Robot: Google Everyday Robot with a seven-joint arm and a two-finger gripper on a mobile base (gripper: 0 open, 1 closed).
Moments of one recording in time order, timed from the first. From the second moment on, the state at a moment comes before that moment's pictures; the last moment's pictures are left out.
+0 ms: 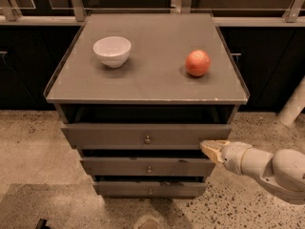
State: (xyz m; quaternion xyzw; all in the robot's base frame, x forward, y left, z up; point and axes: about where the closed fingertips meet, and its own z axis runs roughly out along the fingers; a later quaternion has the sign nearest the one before) arm 0.528 -0.209 0.636 -0.22 0.83 0.21 0.47
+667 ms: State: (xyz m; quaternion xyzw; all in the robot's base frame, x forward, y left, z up) arm 0.518 -0.210 0.638 -0.26 0.83 0.20 0.45
